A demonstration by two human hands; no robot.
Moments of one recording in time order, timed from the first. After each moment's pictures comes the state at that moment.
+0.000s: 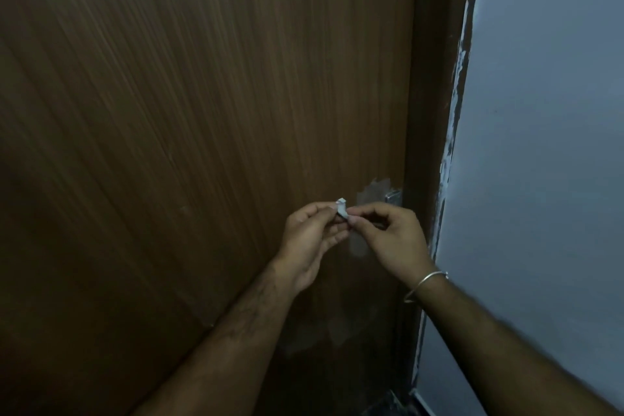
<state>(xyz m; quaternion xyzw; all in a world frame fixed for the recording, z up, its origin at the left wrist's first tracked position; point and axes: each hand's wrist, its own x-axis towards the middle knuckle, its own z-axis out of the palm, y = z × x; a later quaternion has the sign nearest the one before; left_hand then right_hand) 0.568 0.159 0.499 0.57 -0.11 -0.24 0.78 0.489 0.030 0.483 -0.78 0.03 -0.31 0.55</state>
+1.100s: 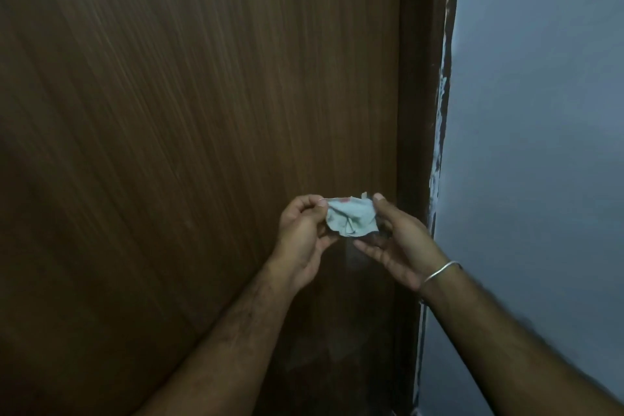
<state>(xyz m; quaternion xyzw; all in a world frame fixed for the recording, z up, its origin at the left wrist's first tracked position) 0.550 0.158 0.532 0.52 -0.13 -0.20 0.82 0.471 0.016 0.513 -0.49 0.10 -0.11 0.86</state>
